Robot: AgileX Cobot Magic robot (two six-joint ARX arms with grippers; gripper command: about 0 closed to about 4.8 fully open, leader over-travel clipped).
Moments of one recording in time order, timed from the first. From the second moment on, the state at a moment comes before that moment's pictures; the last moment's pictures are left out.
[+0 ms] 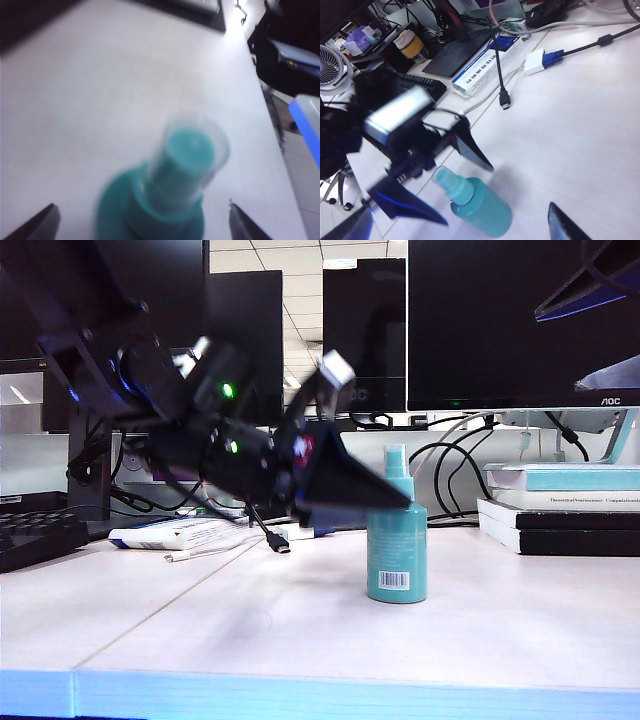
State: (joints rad) left arm -0.54 2.01 1.11 0.29 1.01 0.32; right arm -0.10 0.99 0.53 0.12 -0.94 0.26
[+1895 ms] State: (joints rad) left arm -0.73 1.99 1.64 -0.84 1.14 0.54; right arm 0.04 0.99 0.53 0.23 -1.07 0.37
